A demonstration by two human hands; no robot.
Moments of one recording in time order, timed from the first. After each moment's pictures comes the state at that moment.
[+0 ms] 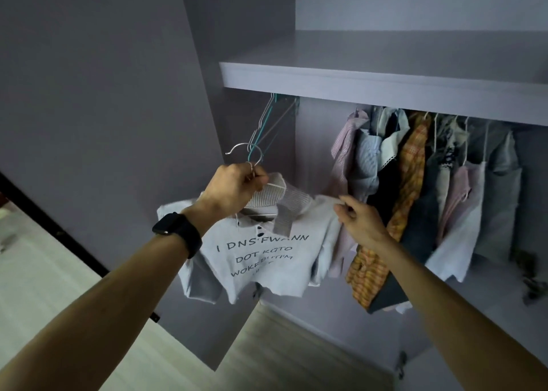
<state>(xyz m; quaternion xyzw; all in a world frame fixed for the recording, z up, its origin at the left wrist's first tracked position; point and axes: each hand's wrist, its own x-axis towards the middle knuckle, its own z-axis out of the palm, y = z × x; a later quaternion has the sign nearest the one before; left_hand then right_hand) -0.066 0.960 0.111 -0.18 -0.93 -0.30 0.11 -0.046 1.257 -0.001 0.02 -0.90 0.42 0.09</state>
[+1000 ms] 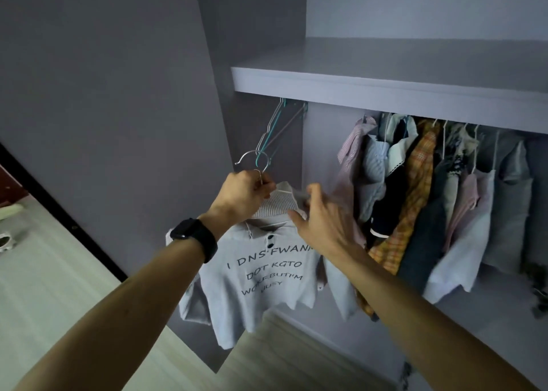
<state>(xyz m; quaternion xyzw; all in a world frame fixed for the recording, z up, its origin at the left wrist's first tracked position) -0.061 0.970 0.103 -0.12 -0.94 -0.30 0.10 -0.024 1.158 0.036 0.06 -0.94 0.25 0.24</state>
